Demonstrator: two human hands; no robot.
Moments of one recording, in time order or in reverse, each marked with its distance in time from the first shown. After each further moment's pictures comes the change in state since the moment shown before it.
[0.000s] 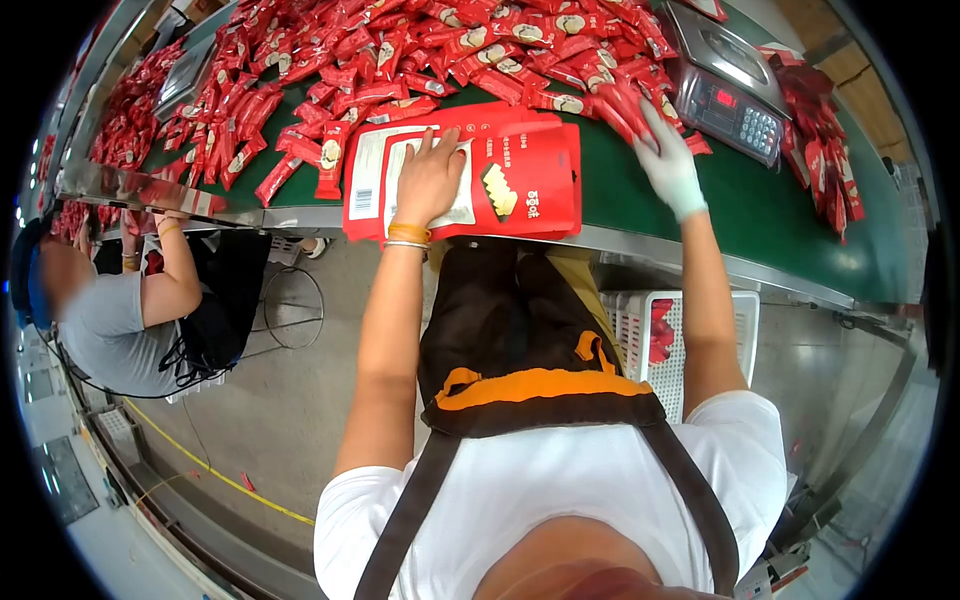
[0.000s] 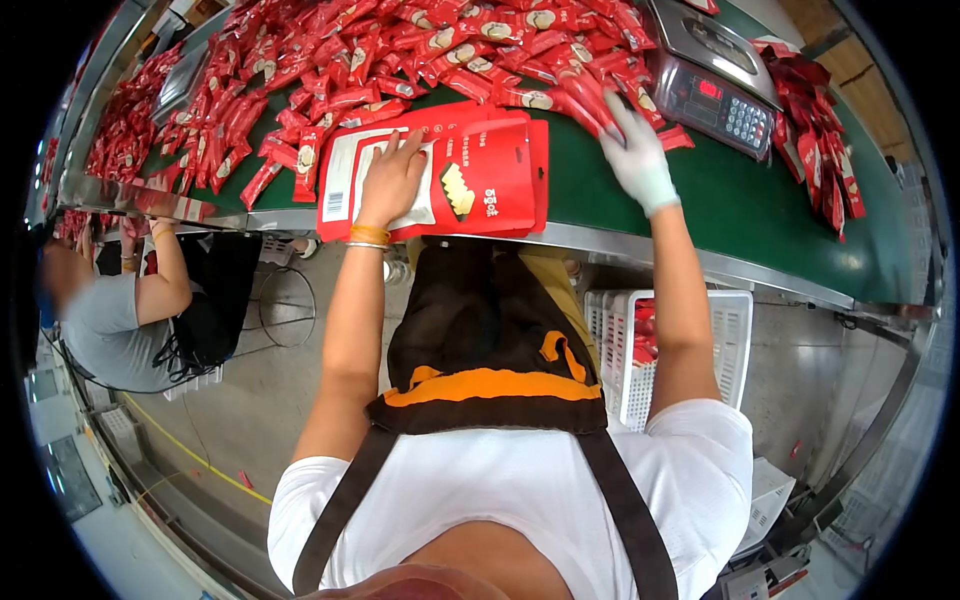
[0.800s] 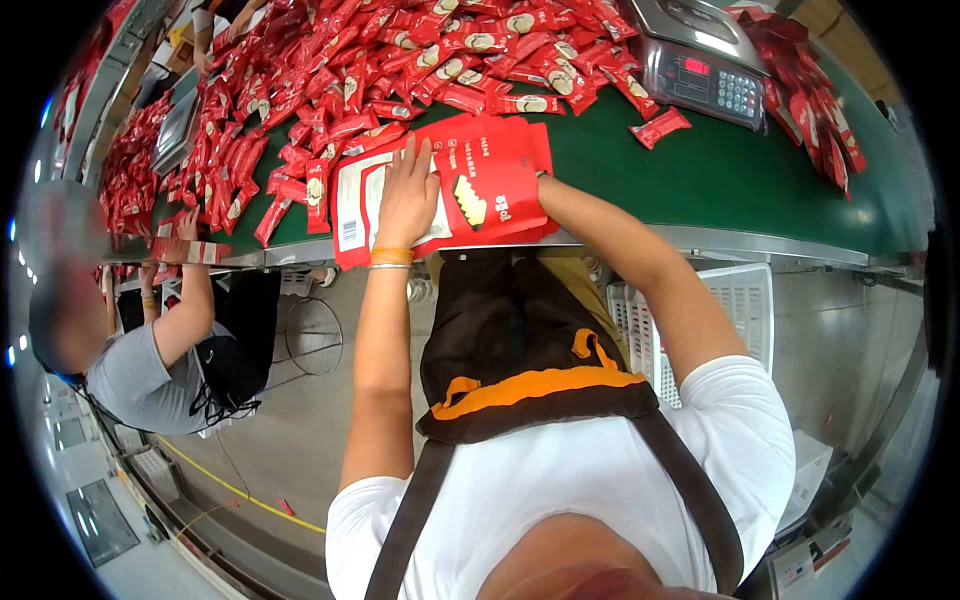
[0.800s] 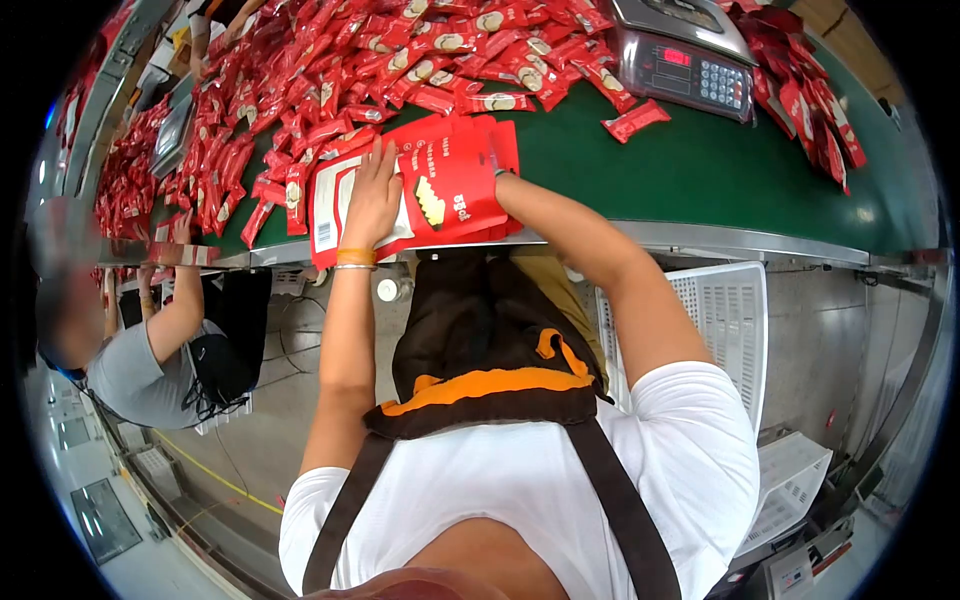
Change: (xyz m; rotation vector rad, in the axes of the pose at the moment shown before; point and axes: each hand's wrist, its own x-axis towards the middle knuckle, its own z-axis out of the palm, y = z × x) left_hand 0.006 0.006 -0.001 -0.011 -0.017 0.120; right_hand -0.010 -0.014 0.187 0.559 -0.618 0.026
